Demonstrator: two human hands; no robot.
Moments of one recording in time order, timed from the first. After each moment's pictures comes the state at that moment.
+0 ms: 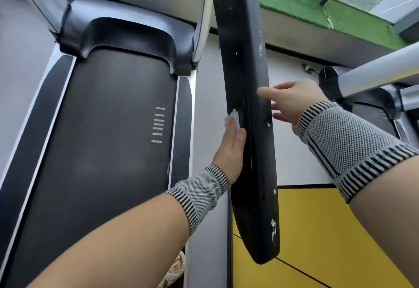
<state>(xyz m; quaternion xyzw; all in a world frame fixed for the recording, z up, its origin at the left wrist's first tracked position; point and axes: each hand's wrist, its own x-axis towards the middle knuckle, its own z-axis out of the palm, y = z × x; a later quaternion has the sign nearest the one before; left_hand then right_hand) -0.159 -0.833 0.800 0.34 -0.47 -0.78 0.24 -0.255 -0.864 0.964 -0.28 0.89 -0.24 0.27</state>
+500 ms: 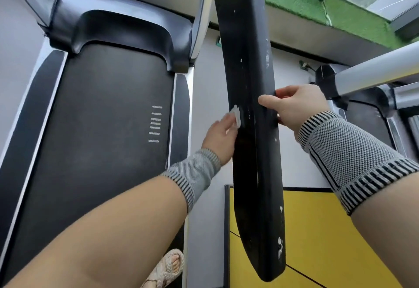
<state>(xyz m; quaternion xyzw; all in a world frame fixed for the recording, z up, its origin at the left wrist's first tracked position) -0.143 -0.895 0.821 0.40 -0.59 -0.68 0.19 -0.259 -0.882 0.957 -0.27 0.90 -0.24 0.24</state>
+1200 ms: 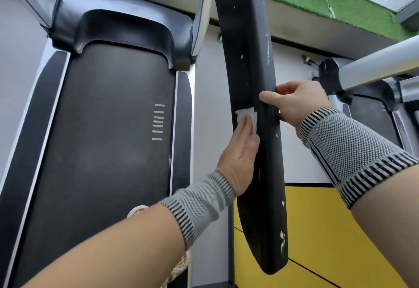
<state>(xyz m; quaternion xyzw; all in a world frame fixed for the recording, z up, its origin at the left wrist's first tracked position) -0.131 -0.842 0.857 0.32 -0.56 -0.72 0.25 -0.265 -0.881 0.951 -0.28 0.90 -0.24 0.24</state>
